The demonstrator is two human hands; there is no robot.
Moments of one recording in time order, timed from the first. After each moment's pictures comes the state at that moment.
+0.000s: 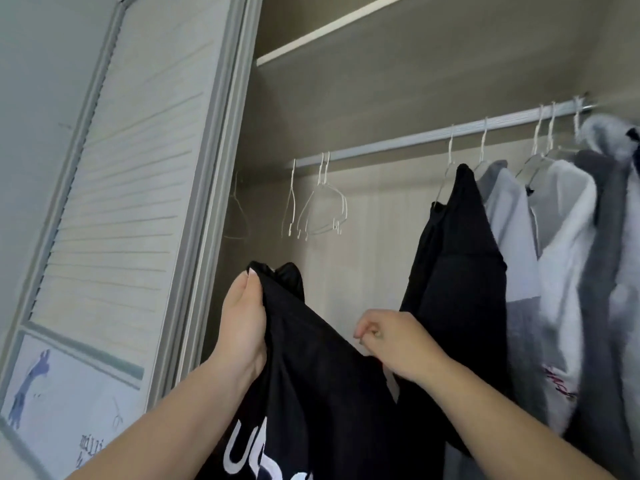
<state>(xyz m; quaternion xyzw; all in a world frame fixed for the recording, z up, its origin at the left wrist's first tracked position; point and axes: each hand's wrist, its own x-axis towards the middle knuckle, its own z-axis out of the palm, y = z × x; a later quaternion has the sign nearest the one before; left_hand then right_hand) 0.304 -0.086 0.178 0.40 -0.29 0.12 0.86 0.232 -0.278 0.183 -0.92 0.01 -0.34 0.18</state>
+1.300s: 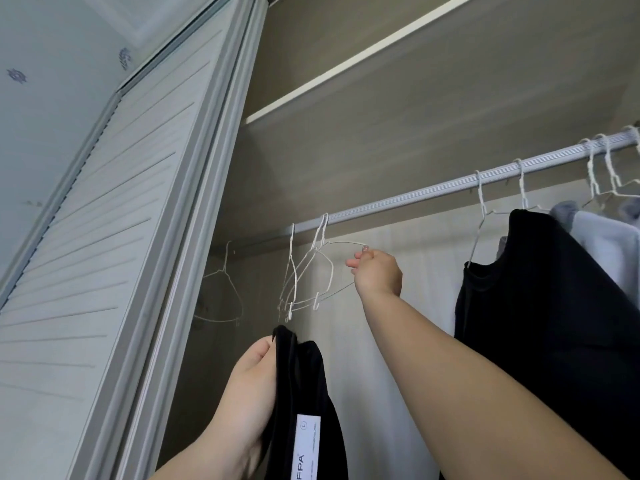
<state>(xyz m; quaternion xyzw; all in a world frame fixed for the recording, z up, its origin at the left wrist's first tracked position) 0.396 -0.115 0.243 0.45 -0.36 0.07 0.81 0.423 -0.282 0.395 -0.65 0.03 -0.59 0.48</state>
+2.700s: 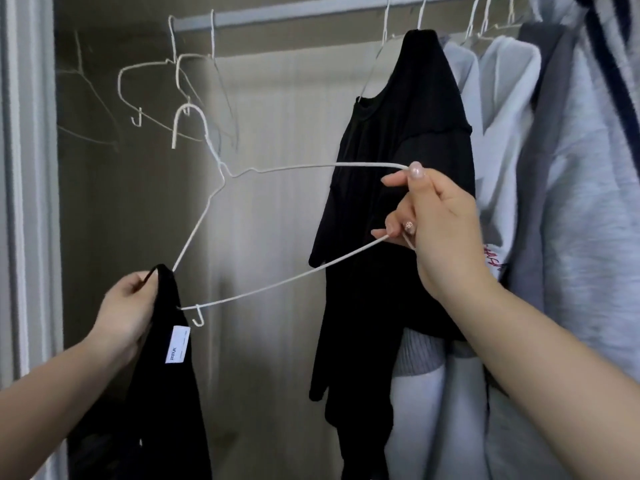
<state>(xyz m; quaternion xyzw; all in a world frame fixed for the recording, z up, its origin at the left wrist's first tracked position) 0.479 -0.103 0.076 0.60 -0.24 0.08 0.76 0.180 -0.288 0.175 -0.63 -0.07 -0.60 0.49</state>
